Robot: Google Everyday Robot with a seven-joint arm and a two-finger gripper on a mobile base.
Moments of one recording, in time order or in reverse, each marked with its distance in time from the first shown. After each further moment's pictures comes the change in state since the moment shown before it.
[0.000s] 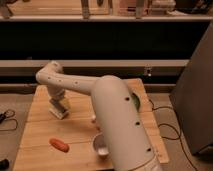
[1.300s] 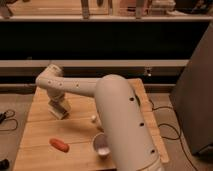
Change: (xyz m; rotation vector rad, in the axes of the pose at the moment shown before) arm -0.007 0.001 0.004 0.049 0.033 -0.082
